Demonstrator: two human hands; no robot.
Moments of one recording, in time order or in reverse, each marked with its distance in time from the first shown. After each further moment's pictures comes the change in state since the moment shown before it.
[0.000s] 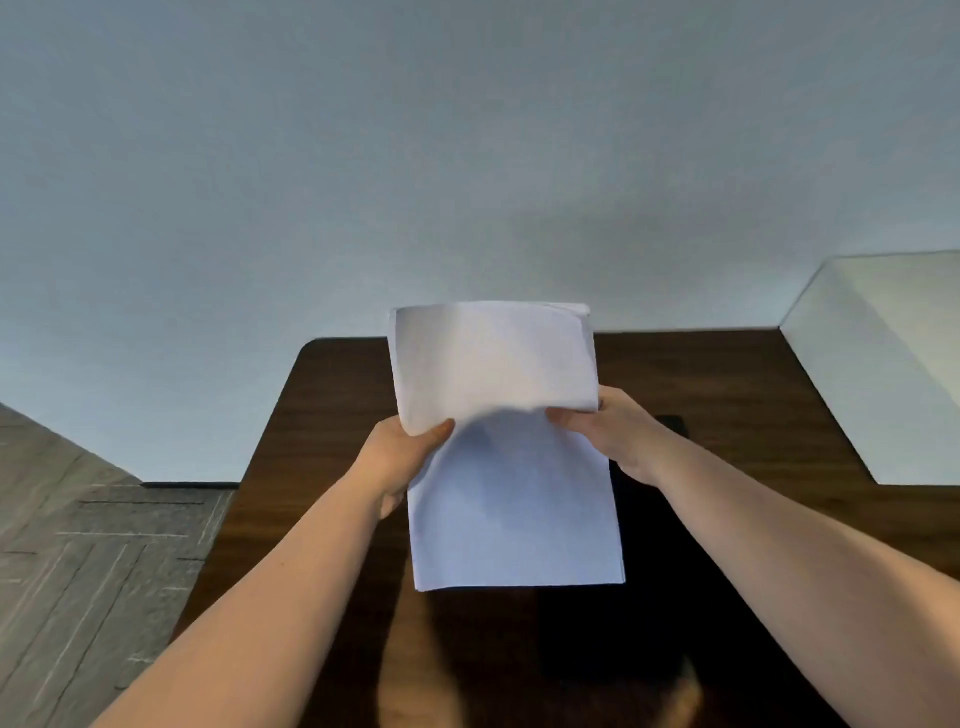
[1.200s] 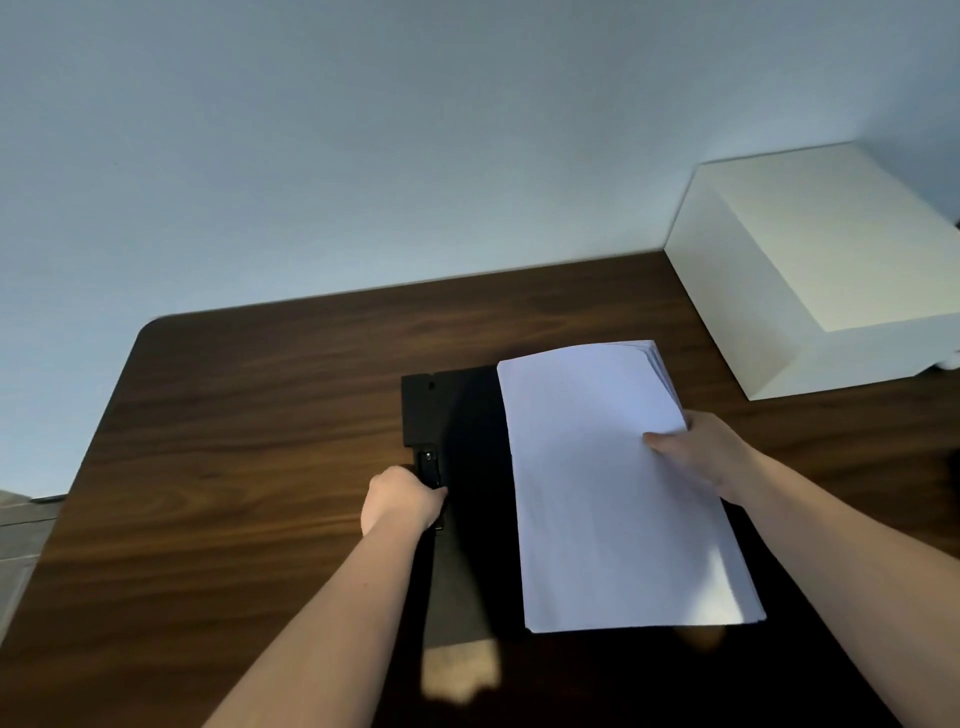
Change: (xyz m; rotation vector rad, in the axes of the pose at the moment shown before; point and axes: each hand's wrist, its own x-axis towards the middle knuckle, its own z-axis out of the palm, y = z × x) left_hand 0.024 -0.107 0.173 1.001 0.104 -0.308; right_hand -0.048 0.159 -0.200 -0.198 0.408 0.408
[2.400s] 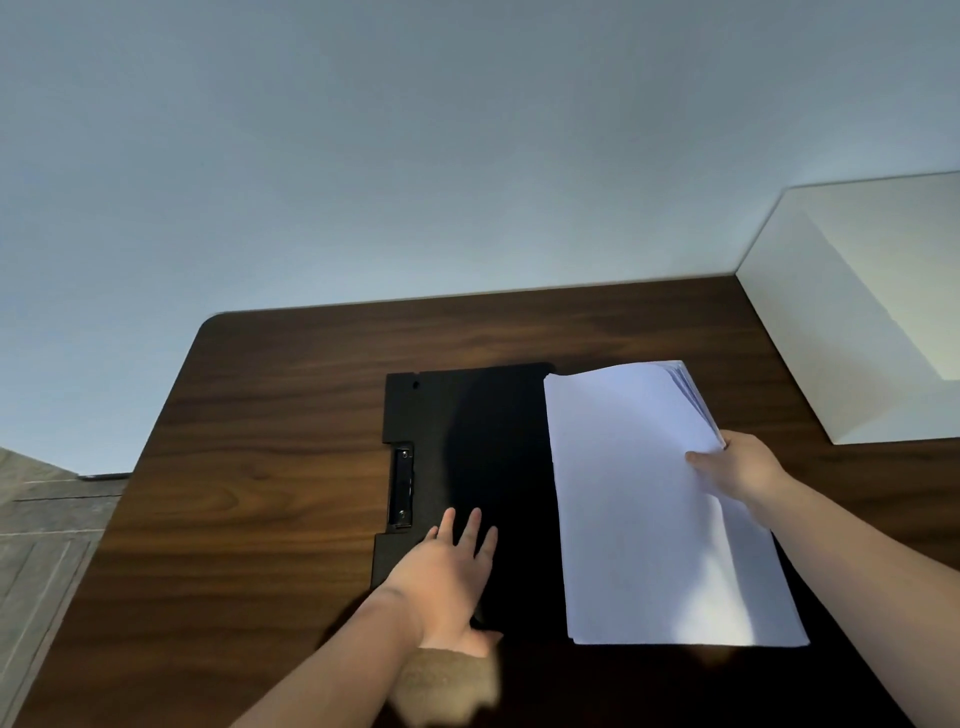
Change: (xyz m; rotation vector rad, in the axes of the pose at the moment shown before) left_hand -0.017 -0.057 -0.015 0.977 -0.248 0.862; right_hand 0.023 -0.027 0.034 -0.113 0.069 0.004
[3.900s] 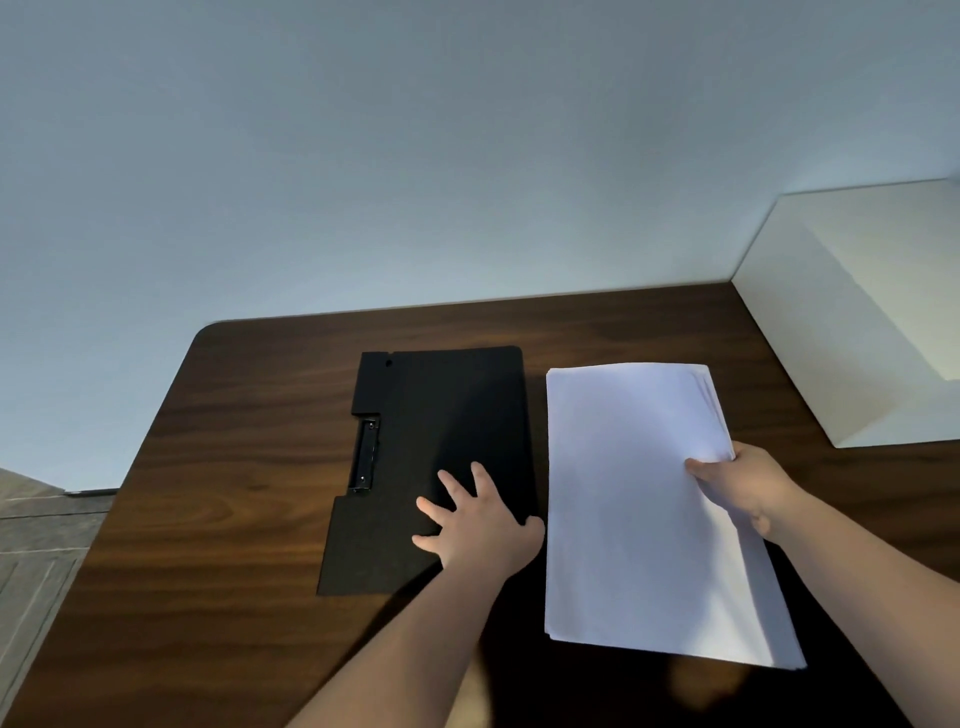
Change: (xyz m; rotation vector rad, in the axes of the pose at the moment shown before) left_hand 0.051 0.028 -0.037 -0.816 0.195 -0.665; right_hand -0.002 0.011 0.006 0.283 -0.002 0.064
